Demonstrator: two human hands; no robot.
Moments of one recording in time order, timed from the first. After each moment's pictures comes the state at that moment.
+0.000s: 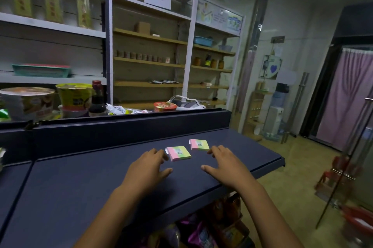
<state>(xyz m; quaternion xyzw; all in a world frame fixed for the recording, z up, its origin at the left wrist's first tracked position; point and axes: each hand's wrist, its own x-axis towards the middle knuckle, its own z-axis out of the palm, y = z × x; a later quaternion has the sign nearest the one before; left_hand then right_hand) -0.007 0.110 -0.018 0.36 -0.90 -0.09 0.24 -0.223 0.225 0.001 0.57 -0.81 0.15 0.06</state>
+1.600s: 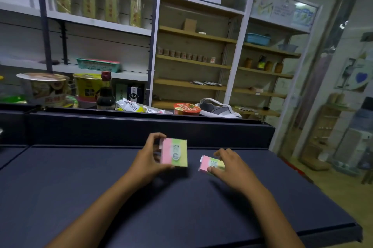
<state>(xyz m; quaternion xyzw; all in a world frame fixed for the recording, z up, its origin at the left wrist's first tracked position) -0.114 0.007 -0.056 0.37 -0.73 -0.35 0.46 -0.379 0.070 -0.036 0.68 -0.71 0.19 0.00</state>
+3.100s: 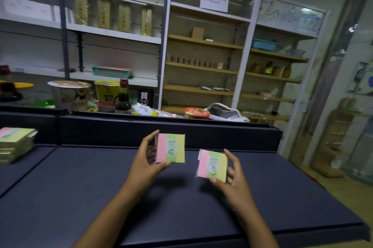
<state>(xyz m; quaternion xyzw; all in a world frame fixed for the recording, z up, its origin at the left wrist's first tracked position) -0.073 0.061 -0.047 0.35 -0.64 -0.39 0.56 -0.318 0.123 -0.066 0.54 -0.53 0.58 -0.30</state>
